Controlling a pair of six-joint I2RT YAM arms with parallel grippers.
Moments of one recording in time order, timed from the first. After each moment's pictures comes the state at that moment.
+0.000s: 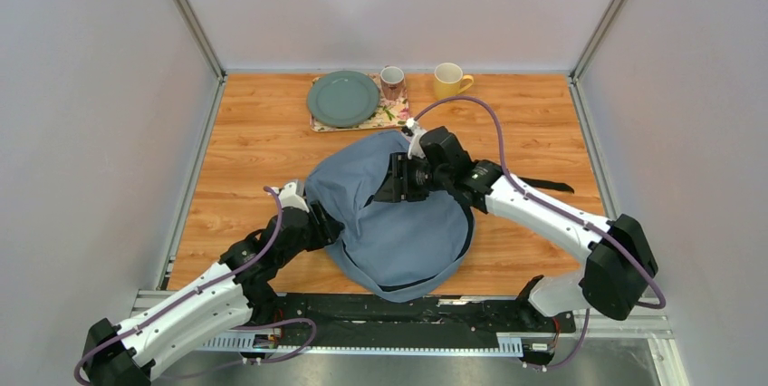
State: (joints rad) left arm -0.78 0.59 0.31 -0.34 -0.25 -0.91; right arm 0.77 1.37 1.05 -0.30 -0.34 0.68
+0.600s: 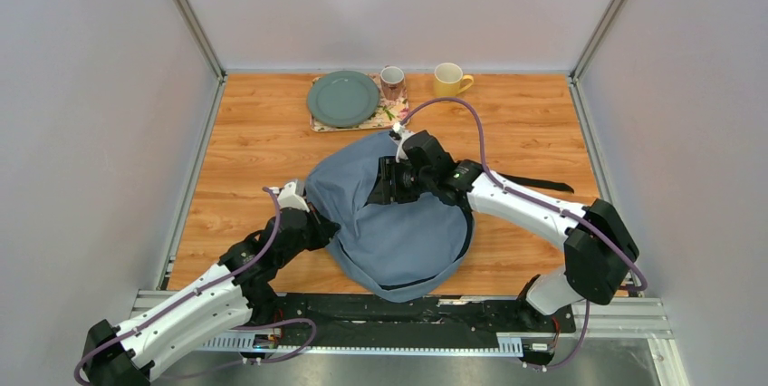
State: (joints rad) left arm -0.78 0.58 0.31 -0.30 -0.23 -0.92; right arm 0.83 1.50 1.08 -0.27 -0.25 0.67
